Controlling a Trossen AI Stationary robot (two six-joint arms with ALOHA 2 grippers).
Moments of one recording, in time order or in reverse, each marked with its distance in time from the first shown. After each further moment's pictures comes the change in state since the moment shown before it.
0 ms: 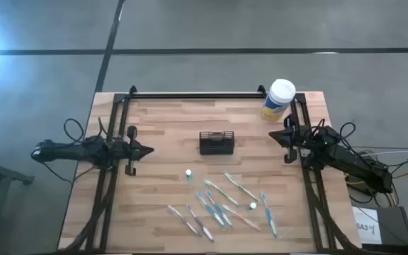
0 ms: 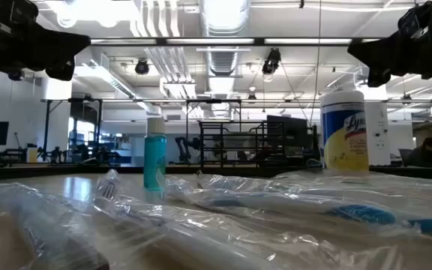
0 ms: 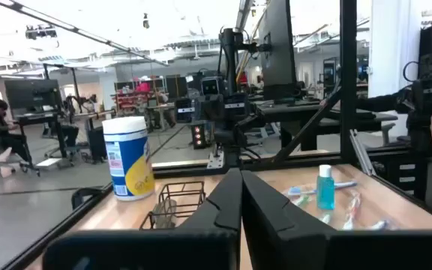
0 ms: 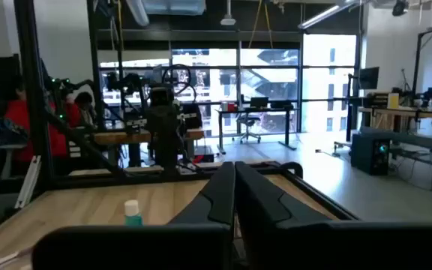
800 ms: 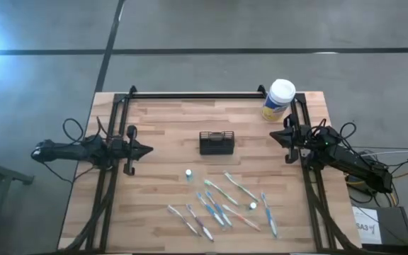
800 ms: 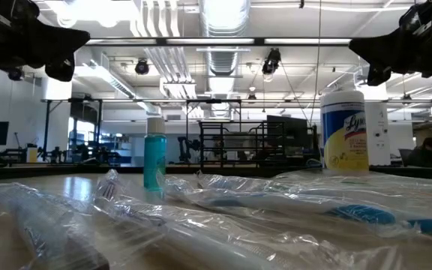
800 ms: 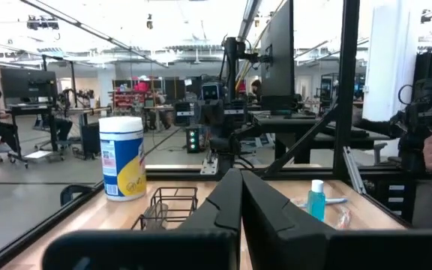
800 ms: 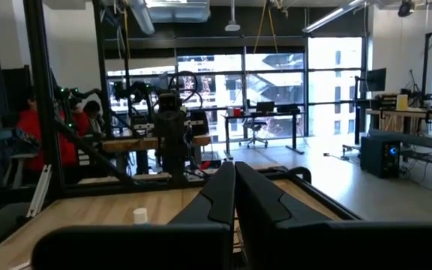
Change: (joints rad) left arm 0.000 0.002 0.009 0.020 -0.002 -0.069; right arm 0.000 0.001 0.000 0.026 -0.016 0.036
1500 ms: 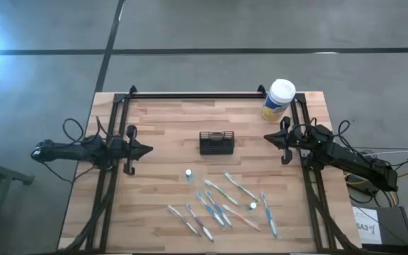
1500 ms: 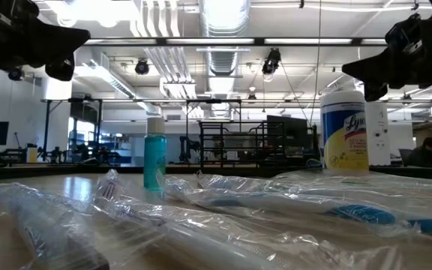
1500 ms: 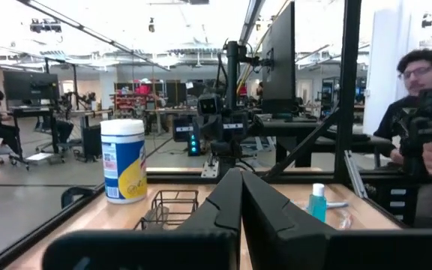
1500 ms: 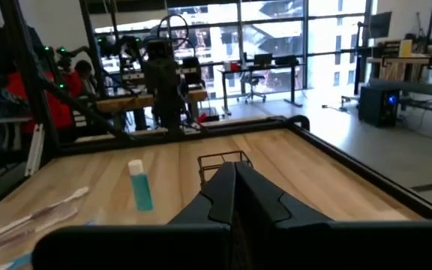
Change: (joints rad) left arm 0.000 0.001 -0.005 0.027 -0.009 -0.003; right arm 0.000 0.112 0.000 -0.070 0.009 -0.015
